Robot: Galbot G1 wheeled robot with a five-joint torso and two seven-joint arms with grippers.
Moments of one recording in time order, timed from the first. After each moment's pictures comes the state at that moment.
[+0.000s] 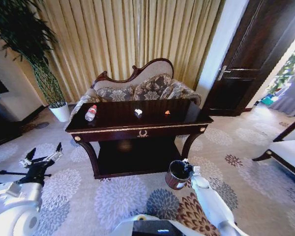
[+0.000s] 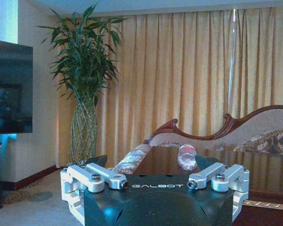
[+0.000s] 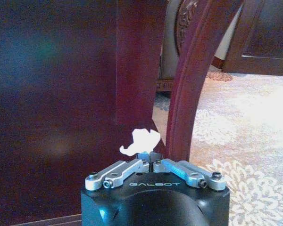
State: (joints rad) left arm 1.80 -1.29 -1.13 -2.38 -0.61 0.20 -0.10; right arm -0.98 1.25 0.44 0.93 0.29 0.00 0.02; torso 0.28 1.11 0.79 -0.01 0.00
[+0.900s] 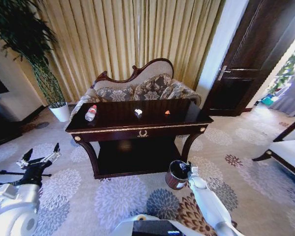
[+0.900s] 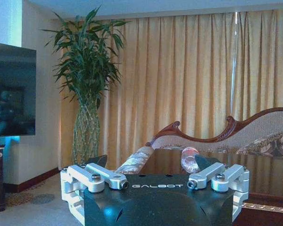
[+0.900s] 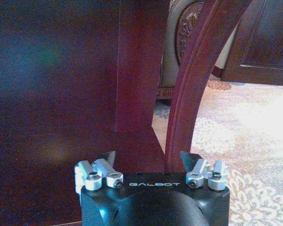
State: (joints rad) left arm 1.80 -1.29 -1.14 -2.38 -0.62 0.19 -0.09; right arm -1.00 1.25 0.46 0.98 0.26 0.01 0.02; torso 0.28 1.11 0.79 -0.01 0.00
